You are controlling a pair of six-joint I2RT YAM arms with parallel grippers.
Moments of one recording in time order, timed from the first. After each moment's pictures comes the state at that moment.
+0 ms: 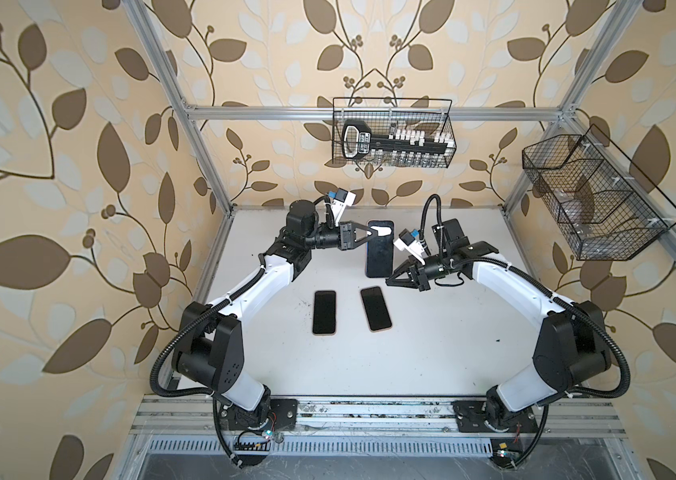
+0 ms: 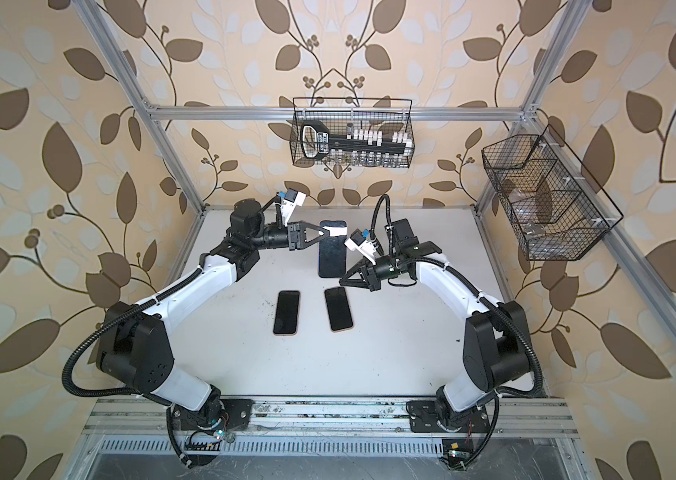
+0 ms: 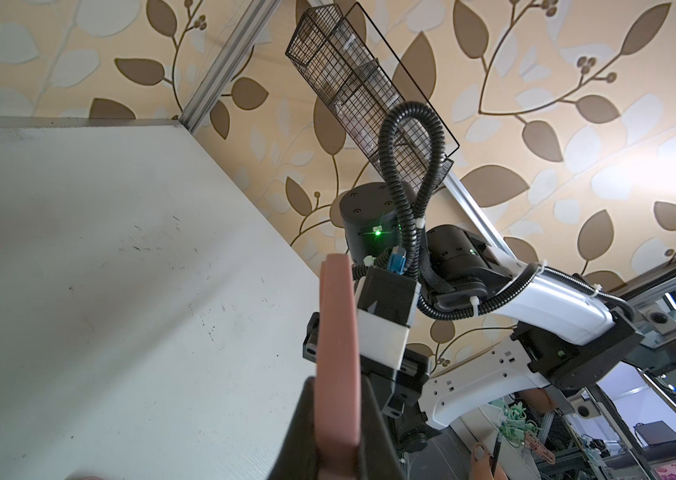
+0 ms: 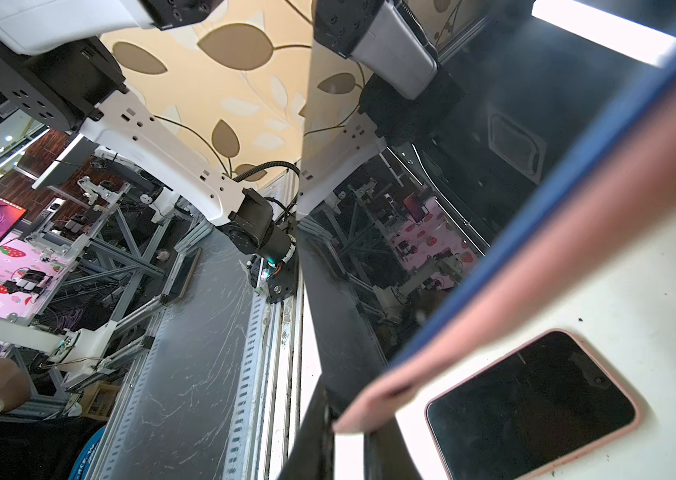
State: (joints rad) left arm -0.36 1.55 1.20 0.25 1.01 -0.69; right arm 0.32 1.59 1.23 -0.64 -1.14 -0.37
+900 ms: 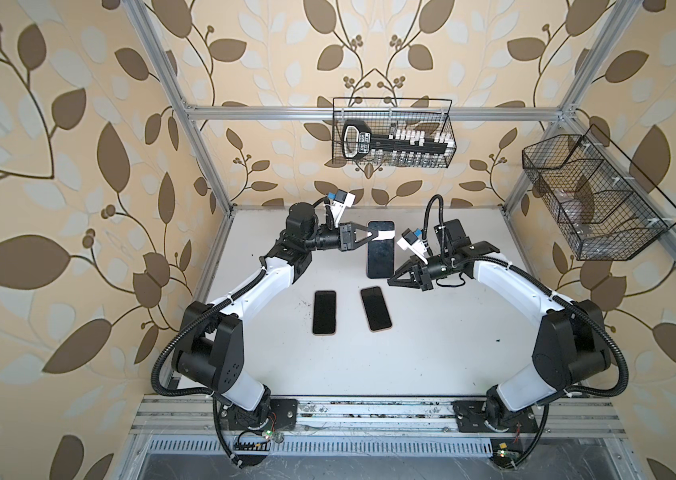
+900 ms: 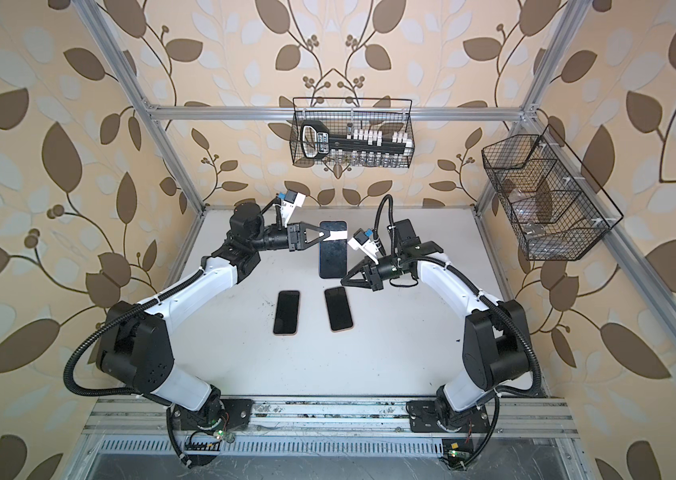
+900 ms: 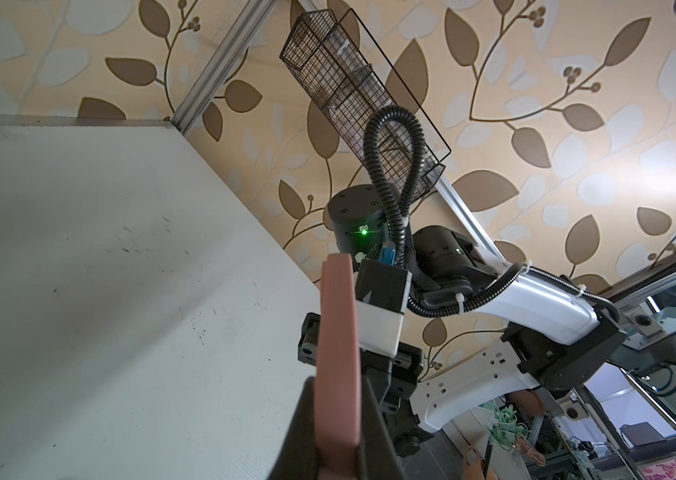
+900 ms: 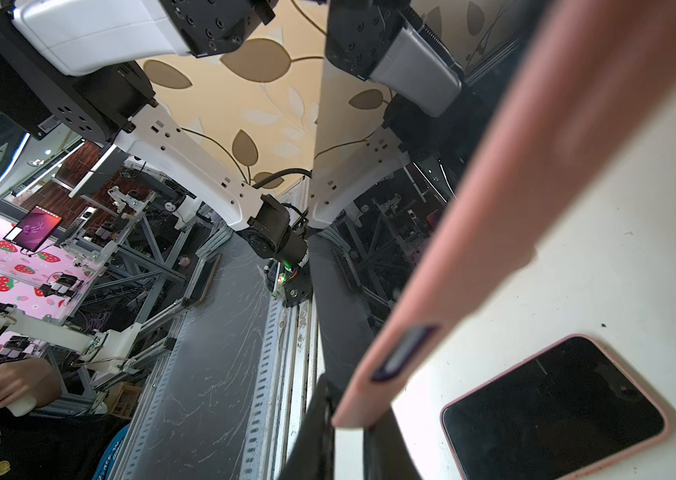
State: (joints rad) left arm -0.36 1.55 1.17 0.33 1.02 -0.75; right arm 0.30 1.59 1.23 -0.66 -1.20 -0.37
